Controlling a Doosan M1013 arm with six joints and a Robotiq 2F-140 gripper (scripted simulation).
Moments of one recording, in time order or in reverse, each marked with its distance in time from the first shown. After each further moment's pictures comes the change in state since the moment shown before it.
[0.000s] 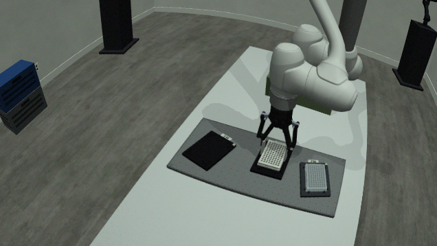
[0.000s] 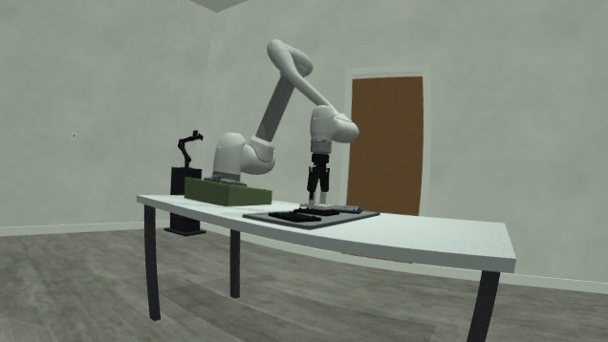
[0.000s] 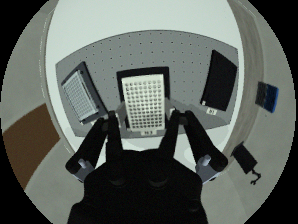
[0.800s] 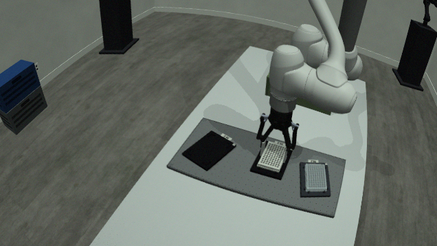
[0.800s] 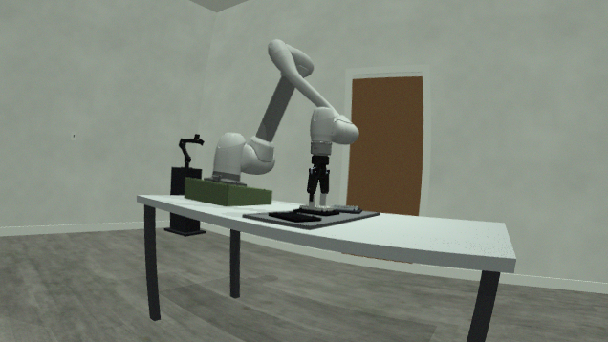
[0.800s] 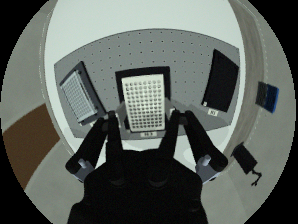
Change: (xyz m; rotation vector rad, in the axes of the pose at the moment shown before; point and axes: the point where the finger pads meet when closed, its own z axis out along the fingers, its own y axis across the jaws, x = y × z) arm 0.000 0.000 0.008 0.000 0.000 0.000
